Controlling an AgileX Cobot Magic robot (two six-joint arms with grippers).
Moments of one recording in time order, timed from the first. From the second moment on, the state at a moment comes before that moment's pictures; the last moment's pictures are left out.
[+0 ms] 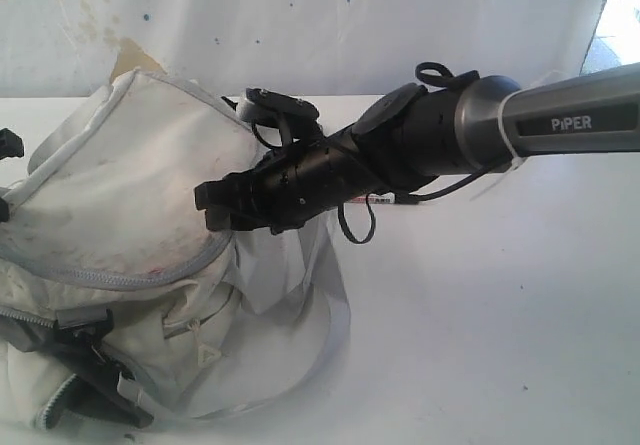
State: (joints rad) left arm 0.13 1.53 -0.96 -0.45 0.72 0.10; right arm 0.64 1.99 -1.31 1.21 0.47 -0.84
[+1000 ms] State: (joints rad) left arm 0.14 1.53 -0.96 -0.52 0.69 0.11; right arm 0.71 1.89 -1.30 1.23 0.77 -0.84
